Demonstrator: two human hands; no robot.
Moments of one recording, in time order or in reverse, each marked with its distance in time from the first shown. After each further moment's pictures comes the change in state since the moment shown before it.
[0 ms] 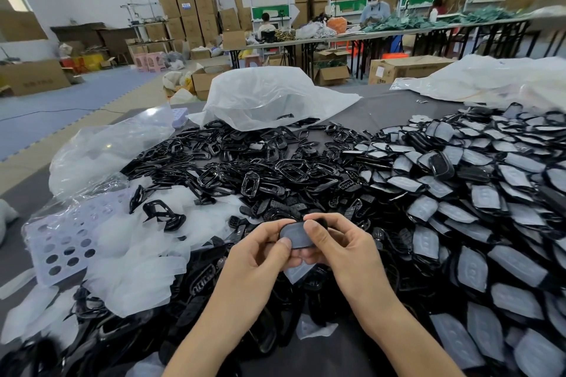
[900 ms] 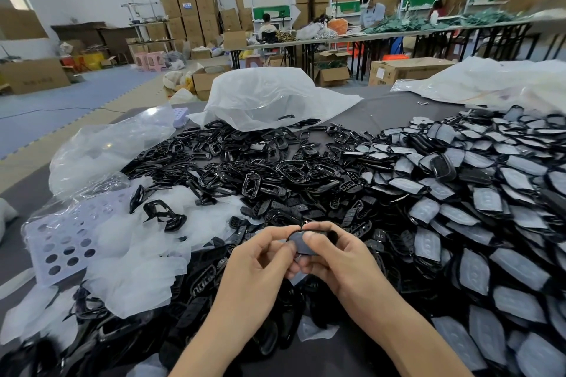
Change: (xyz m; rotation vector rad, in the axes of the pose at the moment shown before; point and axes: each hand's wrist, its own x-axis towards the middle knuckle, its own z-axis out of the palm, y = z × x) left_hand -0.001 -0.001 0.001 0.083 0.035 0.080; right_hand 0.005 0.008 -0.001 0.180 -0.094 0.208
